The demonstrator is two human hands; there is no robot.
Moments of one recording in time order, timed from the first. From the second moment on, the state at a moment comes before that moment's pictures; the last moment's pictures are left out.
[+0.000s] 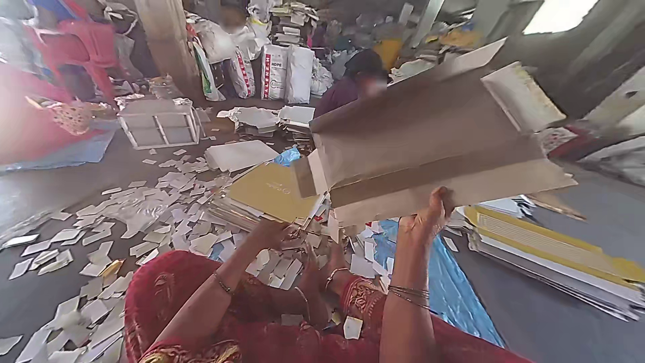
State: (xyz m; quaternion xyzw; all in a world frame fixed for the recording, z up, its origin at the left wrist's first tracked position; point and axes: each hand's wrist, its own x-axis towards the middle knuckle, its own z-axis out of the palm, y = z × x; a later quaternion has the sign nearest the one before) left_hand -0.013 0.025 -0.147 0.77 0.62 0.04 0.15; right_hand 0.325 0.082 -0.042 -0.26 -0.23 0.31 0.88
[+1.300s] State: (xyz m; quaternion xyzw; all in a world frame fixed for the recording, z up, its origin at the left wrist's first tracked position) left_hand -0.080 0.005 -0.064 0.39 0.41 0.75 0.34; right_hand 0.283 0.078 -0.083 -0.35 -0.65 0.45 0.50
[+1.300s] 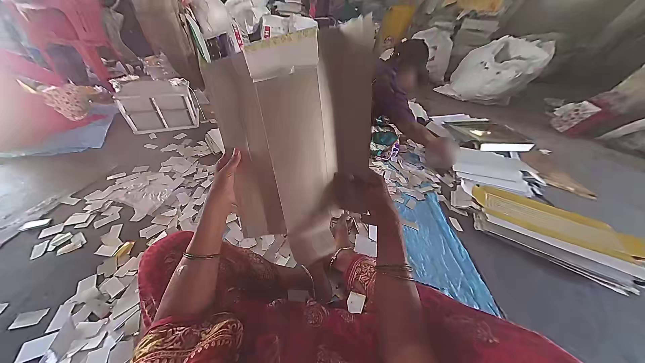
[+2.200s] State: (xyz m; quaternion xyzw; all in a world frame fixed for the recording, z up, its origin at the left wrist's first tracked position) left_hand -0.127 0.000 -0.074 0.42 0.49 0.73 0.22; right_hand 0.241 0.088 -0.128 -0.52 -0.84 0.13 0.04
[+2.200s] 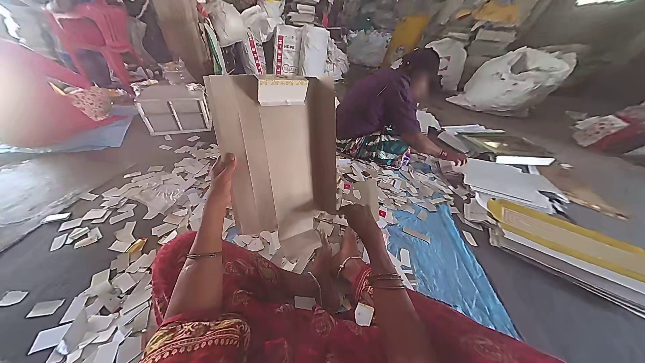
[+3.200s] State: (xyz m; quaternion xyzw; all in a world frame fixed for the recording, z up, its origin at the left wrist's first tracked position) left_hand -0.087 -0.005 -0.052 0.54 0.50 0.63 0.23; right_hand 0.253 0.065 -0.065 -0.35 -0.48 0.46 0.66
